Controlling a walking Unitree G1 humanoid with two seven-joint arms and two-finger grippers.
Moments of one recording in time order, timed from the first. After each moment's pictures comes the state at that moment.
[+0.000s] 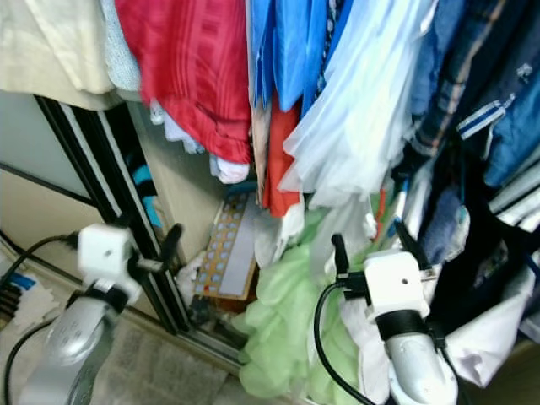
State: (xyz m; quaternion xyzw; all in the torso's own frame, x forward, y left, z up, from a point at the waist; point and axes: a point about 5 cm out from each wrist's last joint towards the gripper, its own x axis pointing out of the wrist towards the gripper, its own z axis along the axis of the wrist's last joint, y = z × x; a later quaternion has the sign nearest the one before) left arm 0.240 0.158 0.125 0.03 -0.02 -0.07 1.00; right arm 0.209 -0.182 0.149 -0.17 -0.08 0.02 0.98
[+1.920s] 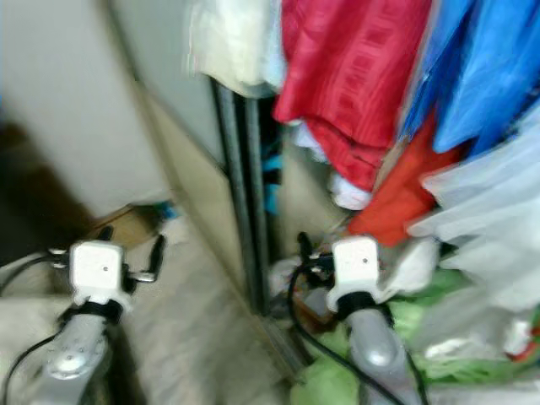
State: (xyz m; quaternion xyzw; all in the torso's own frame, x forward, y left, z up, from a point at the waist) left arm 0.237 0.160 0.112 0.07 -0.02 -0.02 1.00; right arm 0.245 -0.149 0.121 -0.06 -0.02 0.06 1.00
